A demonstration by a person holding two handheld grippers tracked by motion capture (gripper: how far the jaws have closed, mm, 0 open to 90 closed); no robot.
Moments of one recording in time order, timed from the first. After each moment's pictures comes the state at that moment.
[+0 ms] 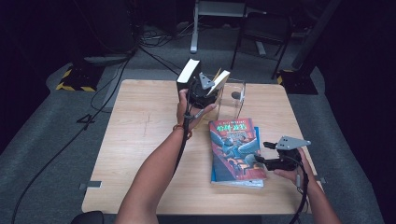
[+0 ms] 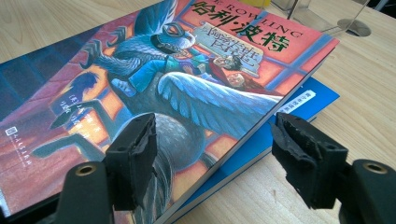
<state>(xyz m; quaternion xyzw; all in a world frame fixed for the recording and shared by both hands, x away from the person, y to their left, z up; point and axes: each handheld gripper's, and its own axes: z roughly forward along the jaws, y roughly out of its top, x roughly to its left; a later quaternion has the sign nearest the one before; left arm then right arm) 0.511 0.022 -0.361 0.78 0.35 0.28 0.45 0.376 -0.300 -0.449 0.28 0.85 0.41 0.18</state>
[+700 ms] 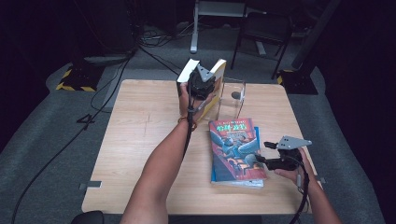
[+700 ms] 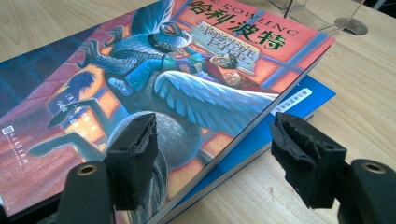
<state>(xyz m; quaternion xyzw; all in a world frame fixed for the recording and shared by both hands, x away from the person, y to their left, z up) 0.535 0.019 -0.353 0.72 0.38 0.32 0.48 0.376 -0.302 -0.449 0.29 0.85 0.41 0.18</state>
